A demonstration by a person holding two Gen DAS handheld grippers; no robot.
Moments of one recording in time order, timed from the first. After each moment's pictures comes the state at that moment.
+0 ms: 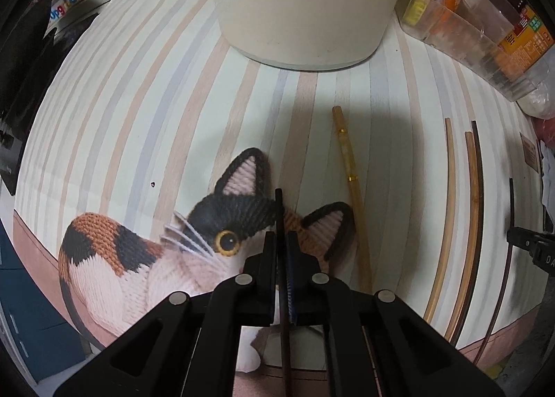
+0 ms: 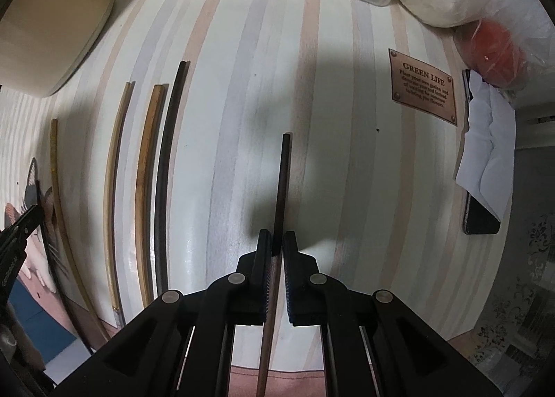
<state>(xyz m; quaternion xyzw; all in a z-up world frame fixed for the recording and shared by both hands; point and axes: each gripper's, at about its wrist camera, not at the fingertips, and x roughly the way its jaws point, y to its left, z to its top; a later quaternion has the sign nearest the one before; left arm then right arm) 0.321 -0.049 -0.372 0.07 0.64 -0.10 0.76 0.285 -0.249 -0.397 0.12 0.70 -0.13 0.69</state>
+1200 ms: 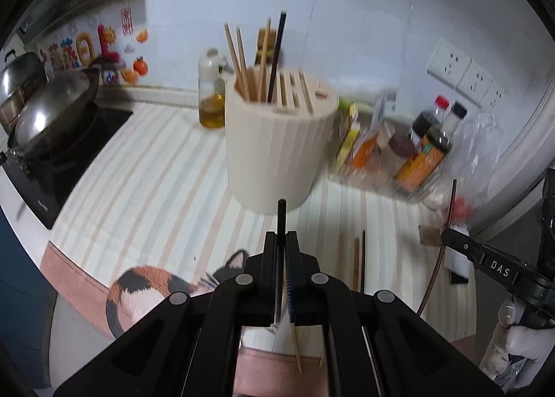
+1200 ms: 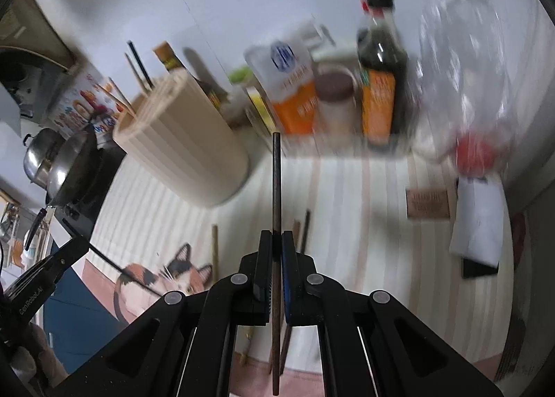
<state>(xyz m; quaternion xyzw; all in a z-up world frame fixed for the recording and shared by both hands) 0.263 -0.012 -0.175 -0.02 0.45 -0.15 0.88 0.237 -0.243 -0.219 0.19 0.46 -0.04 0.86</state>
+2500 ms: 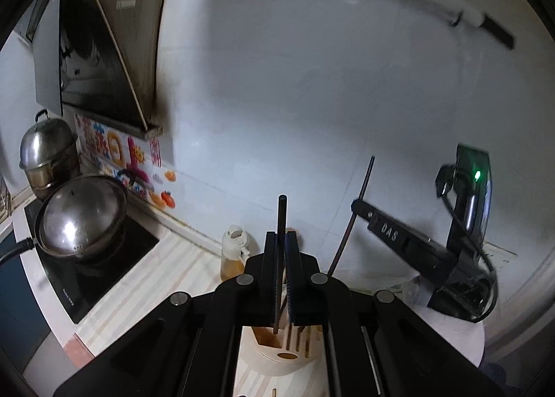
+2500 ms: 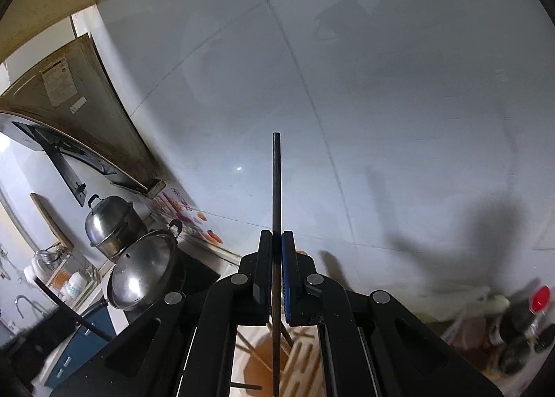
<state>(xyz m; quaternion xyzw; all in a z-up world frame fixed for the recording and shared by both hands) 0.396 -0.002 -0.008 -0.08 0.30 -0.06 0.95 0.507 -0.177 -0.039 0.17 0.29 0.10 0.94</state>
